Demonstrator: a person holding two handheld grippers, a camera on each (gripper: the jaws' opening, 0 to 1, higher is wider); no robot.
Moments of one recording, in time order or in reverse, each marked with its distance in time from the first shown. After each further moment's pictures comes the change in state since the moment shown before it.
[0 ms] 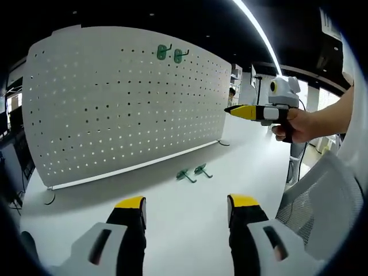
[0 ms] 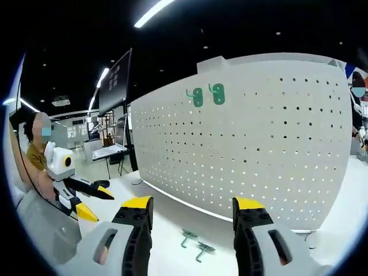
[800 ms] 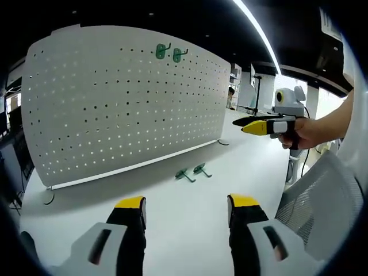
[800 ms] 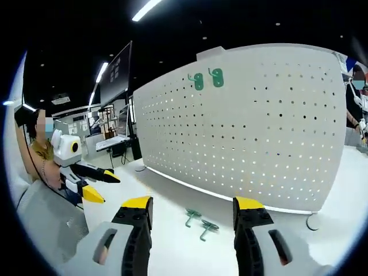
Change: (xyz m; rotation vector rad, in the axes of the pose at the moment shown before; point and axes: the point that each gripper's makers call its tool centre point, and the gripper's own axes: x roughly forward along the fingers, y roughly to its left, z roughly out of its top) left arm 0.001 0.000 -0.001 -0.002 0.003 -0.005; right arm -0.023 0.005 -0.033 0.022 0.075 0.009
